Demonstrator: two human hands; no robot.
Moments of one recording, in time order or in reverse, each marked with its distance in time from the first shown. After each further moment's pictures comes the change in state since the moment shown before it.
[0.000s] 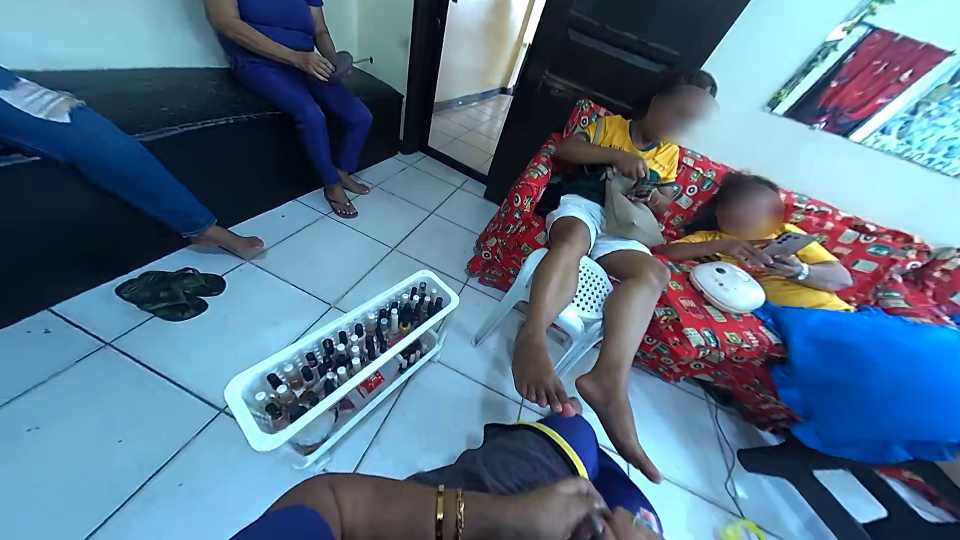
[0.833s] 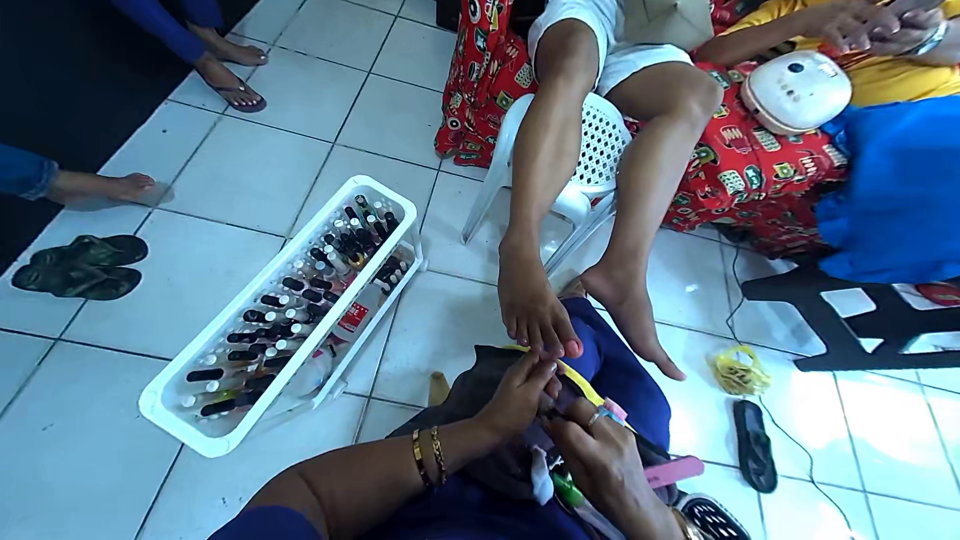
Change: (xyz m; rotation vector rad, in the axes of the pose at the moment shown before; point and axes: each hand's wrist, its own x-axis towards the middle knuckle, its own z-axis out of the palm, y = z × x) left_hand 0.044 -0.028 -0.060 -0.240 0.409 0.119; right_hand 0.025 0.037 0.060 0.015 -0.087 -0.053
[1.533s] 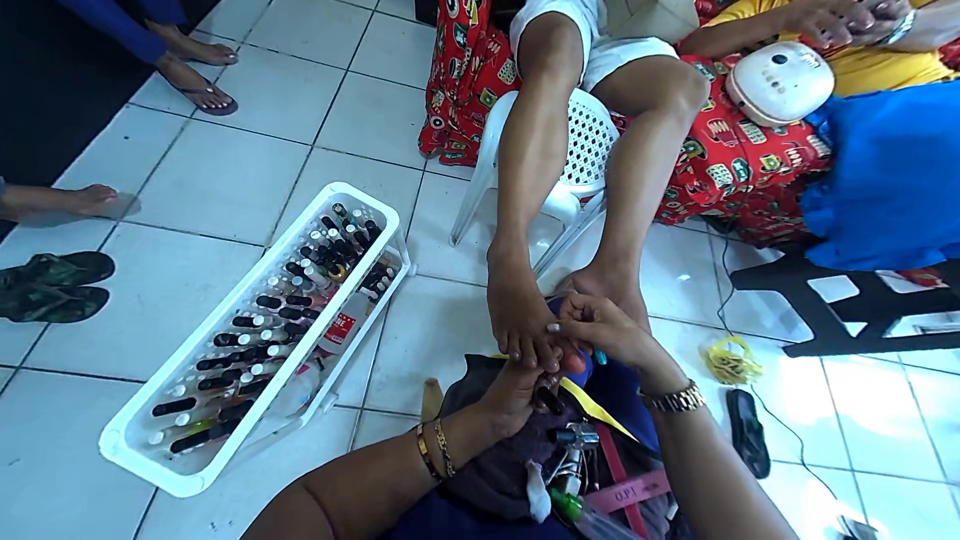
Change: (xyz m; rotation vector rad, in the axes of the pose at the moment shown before) left_hand 0.034 -0.004 -0.004 -0.579 -0.070 -0.198; right_hand 0.118 0.108 -0.014 0.806 -0.553 0.813
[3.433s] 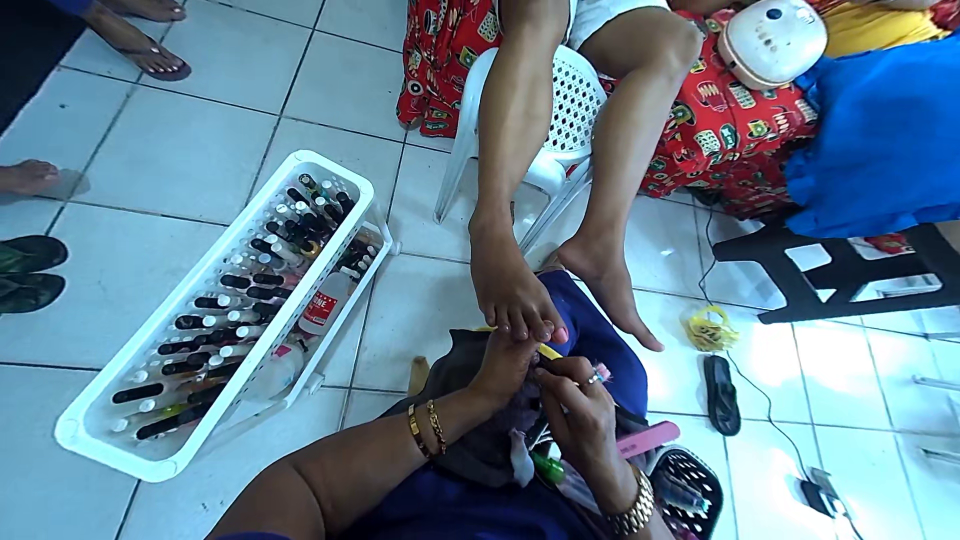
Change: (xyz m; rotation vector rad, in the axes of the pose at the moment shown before) left_hand 0.005 -0.014 0.013 0.410 0.237 0.326; right_hand -0.083 0.070 0.109 -0.596 0.755 -0.723
